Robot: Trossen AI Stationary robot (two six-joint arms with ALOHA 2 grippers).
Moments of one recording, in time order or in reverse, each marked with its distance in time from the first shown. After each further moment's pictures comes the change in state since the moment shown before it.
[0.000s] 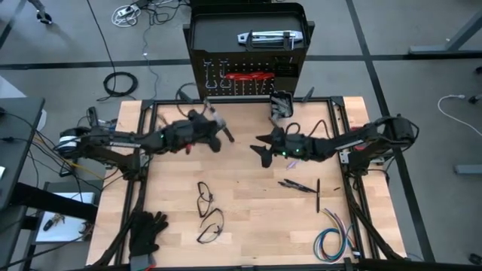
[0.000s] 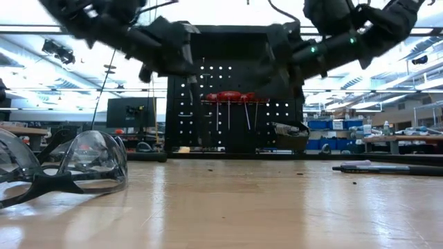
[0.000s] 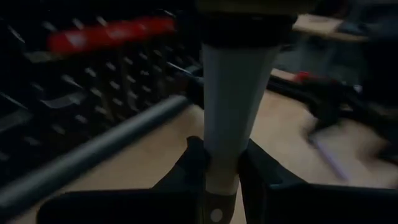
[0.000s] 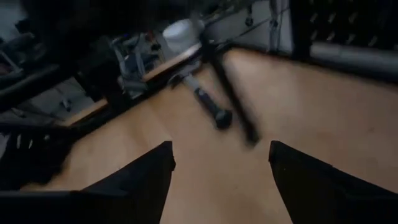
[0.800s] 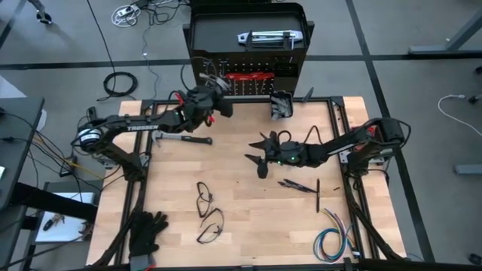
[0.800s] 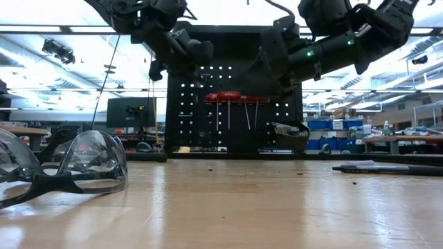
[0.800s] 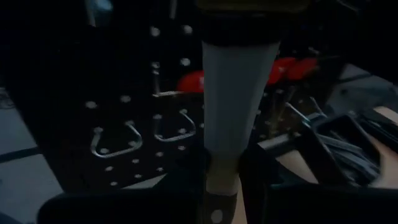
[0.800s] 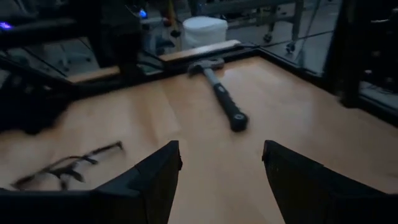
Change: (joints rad) left arm 0.185 0.247 0.358 -0.231 -0.246 -0.174; right arm 0.073 0.108 0.040 0.088 0.019 -0.276
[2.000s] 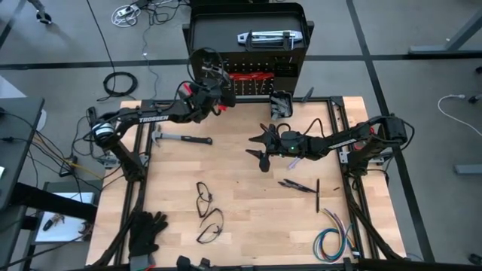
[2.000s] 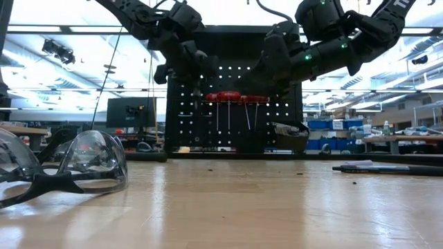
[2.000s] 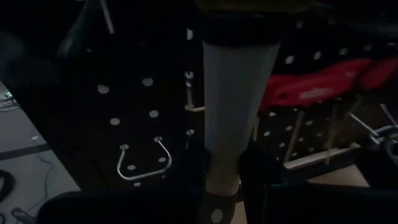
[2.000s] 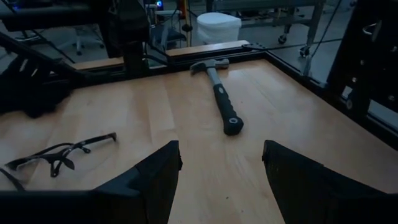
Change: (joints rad) left arm 0.093 0.145 0.167 -0.122 -0.058 -0.002; right arm -0.104 -0.040 0.000 -0.042 -0.173 -0.108
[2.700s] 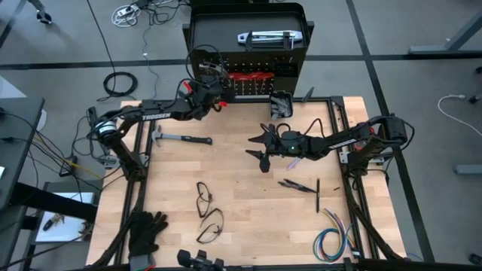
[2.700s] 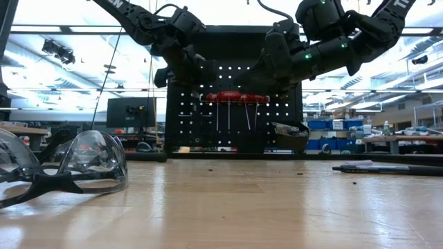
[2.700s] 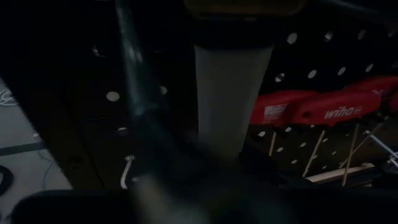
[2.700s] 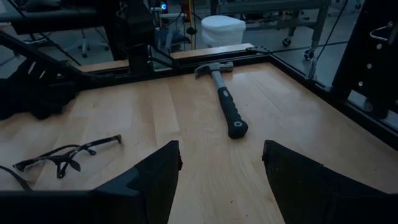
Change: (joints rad) left arm 0.043 0.047 0.009 0.042 -0.008 -0.019; right arm 0.000 0.000 0.000 0.013 -0.017 -0.003
